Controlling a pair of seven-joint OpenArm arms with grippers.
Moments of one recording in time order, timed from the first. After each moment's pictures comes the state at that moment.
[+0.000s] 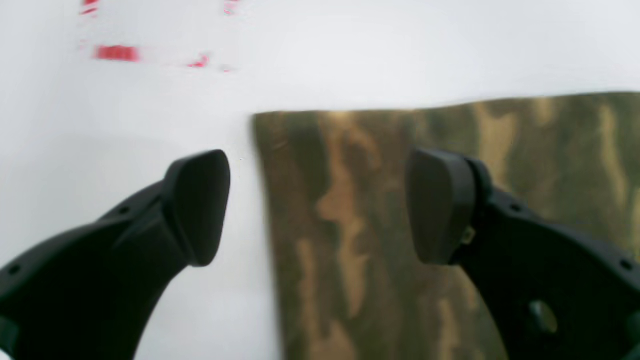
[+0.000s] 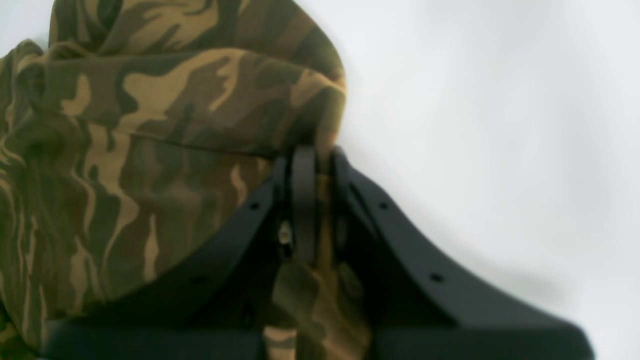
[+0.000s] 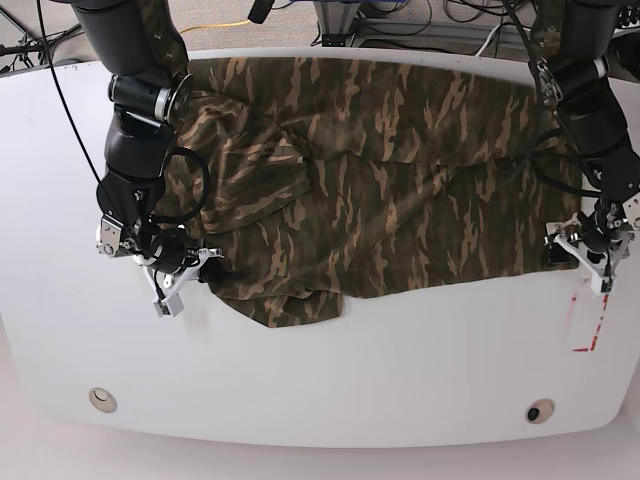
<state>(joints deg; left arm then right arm) -23.3 -22.6 -29.3 50.9 -0.1 -33.9 35.1 28.9 9.9 21.6 42.8 9.4 41.1 -40.4</state>
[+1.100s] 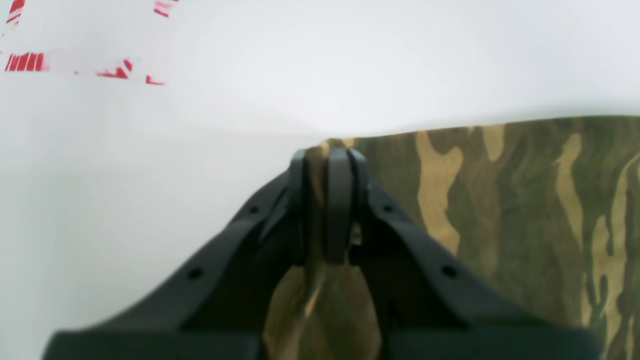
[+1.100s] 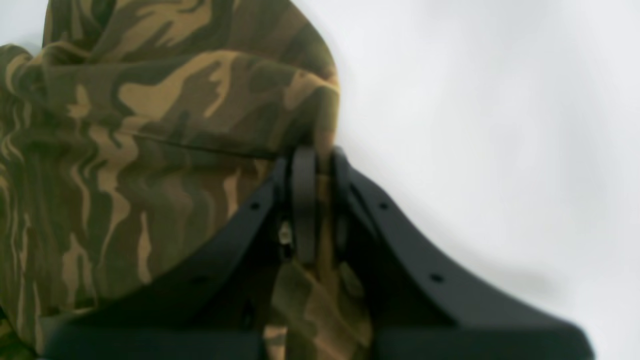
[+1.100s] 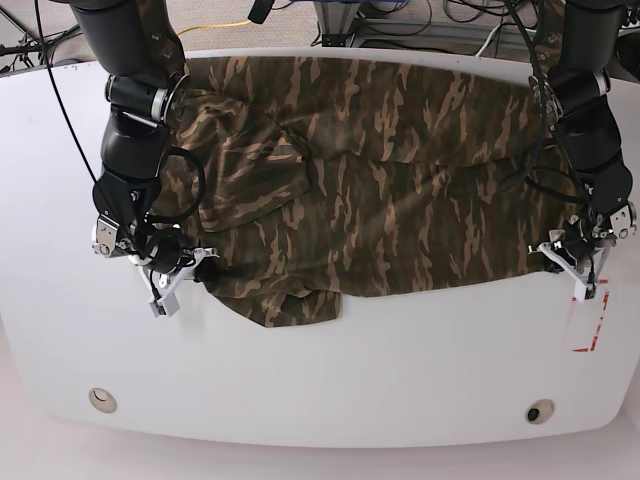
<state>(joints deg) -28.6 -21.6 -25.9 40.6 0.3 -33.7 30.0 29.3 10.7 21.5 42.8 9.1 41.1 -40.8</state>
